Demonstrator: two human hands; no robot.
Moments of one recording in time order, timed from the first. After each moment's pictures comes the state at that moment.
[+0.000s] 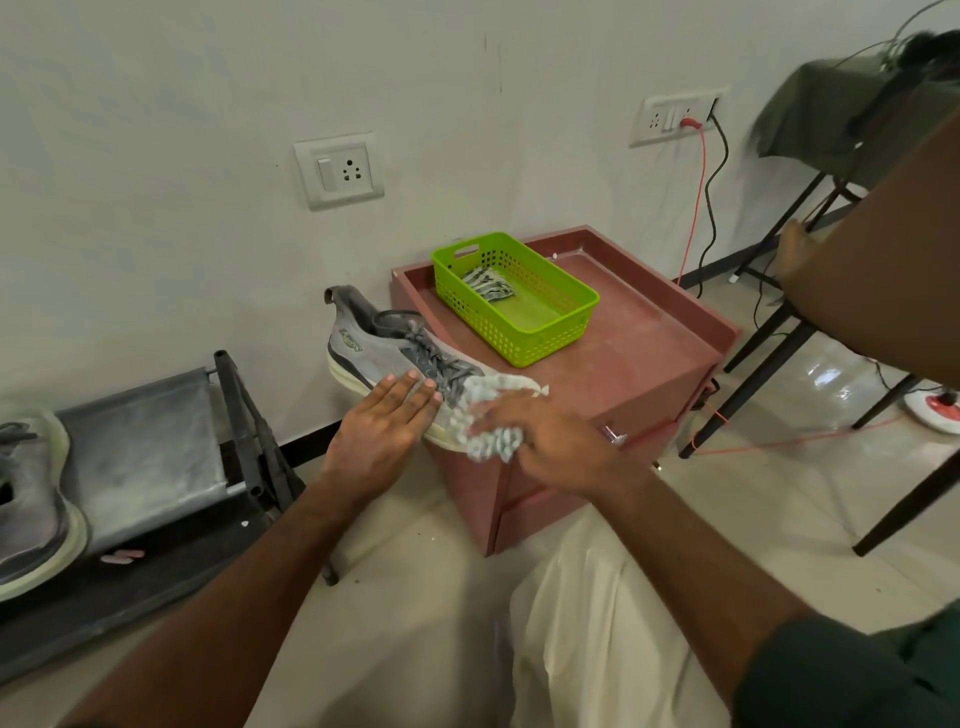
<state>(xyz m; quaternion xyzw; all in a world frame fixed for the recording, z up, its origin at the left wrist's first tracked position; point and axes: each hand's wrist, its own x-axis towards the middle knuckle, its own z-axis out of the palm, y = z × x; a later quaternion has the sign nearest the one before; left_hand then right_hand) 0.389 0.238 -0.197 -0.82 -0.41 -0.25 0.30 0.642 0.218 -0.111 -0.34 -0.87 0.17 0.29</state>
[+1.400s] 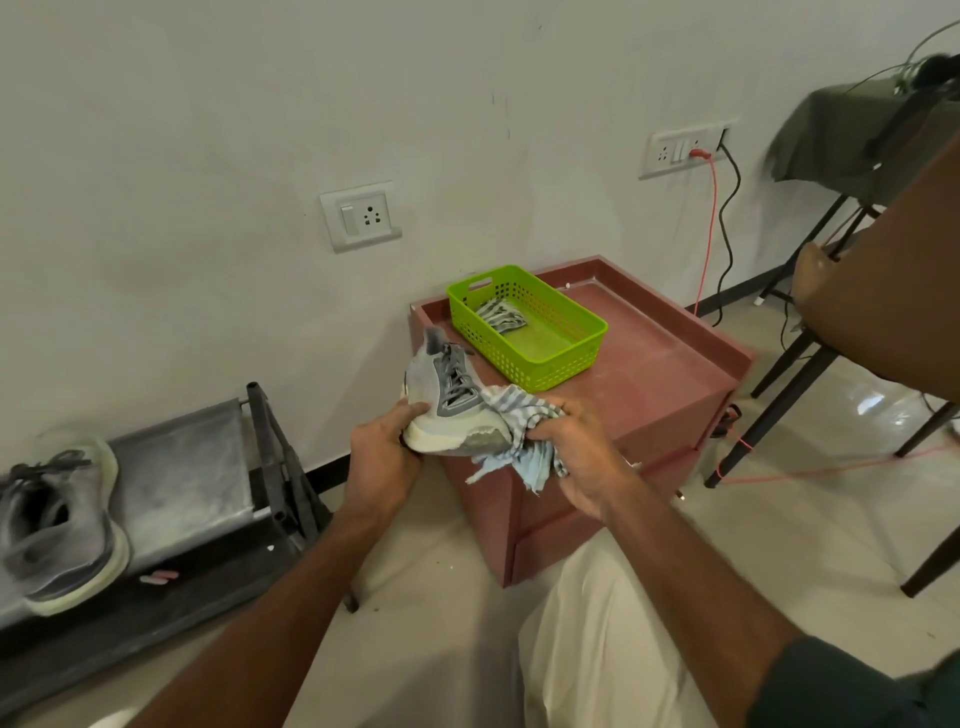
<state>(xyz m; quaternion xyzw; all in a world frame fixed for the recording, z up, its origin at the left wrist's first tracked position) 0.413 0.220 -0.163 -0.62 -0.60 -0.49 -0.09 0.634 0.219 -0.098 -0.41 -0.41 0.66 0.48</state>
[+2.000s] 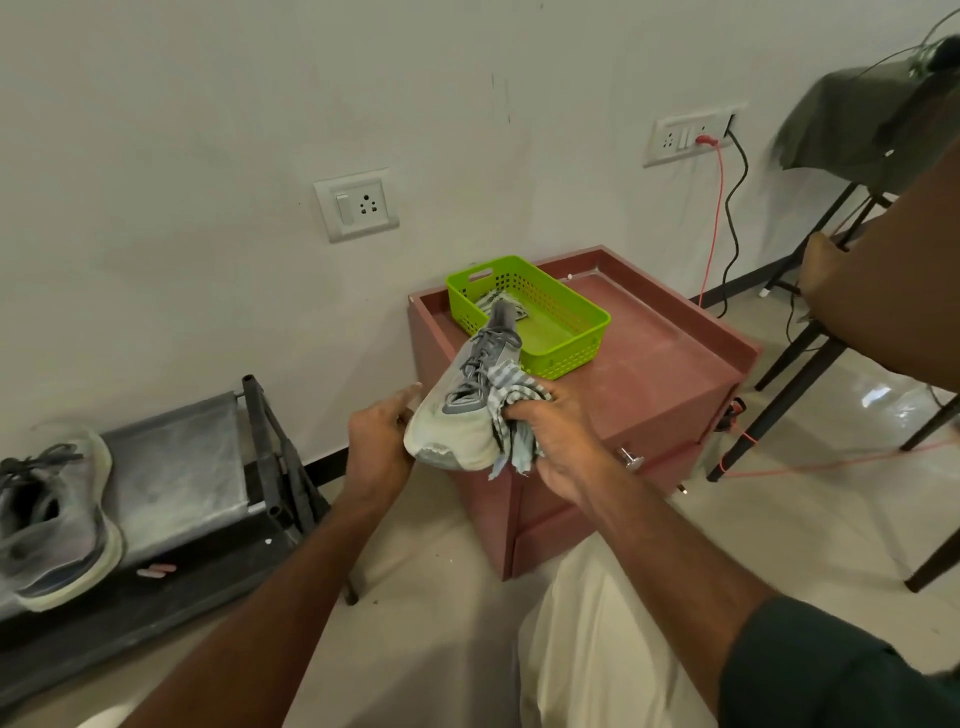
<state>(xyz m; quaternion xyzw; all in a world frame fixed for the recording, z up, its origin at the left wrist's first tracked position) 0.413 0.227 -0.160 -0.64 -0.60 -0.47 -0.07 0.613 0.239 -0.108 -0.46 -0.38 0.62 0.50</state>
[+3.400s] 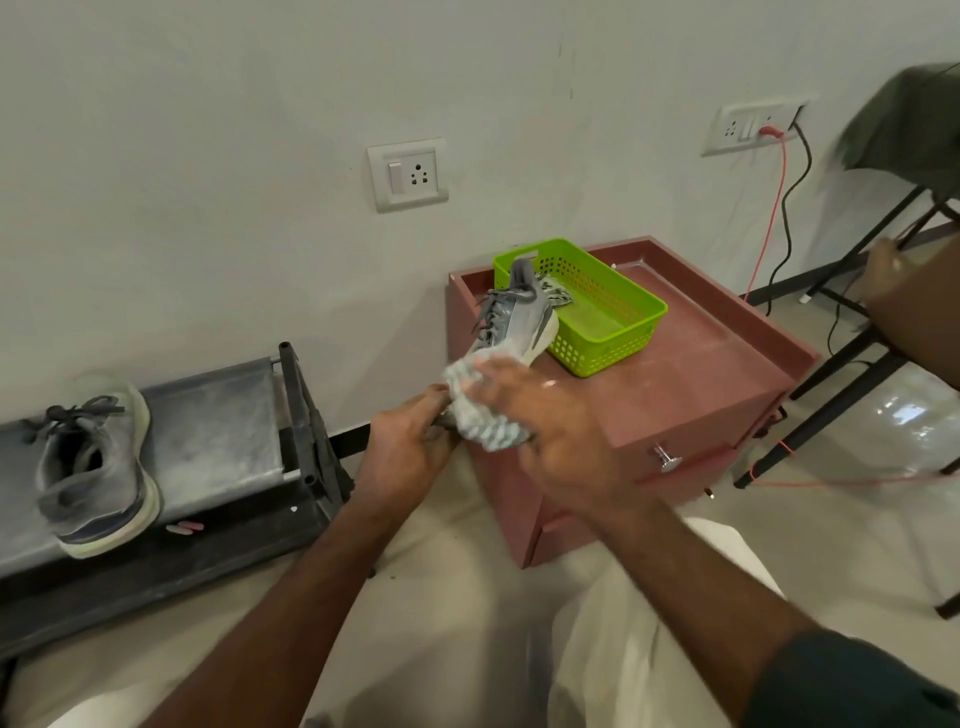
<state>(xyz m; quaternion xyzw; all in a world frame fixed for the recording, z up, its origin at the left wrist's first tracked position) 0.393 0.184 -0.152 -0.68 -0.55 -0.48 -0.07 0.587 0.218 -0.116 -0.28 -0.86 0.15 0.40</state>
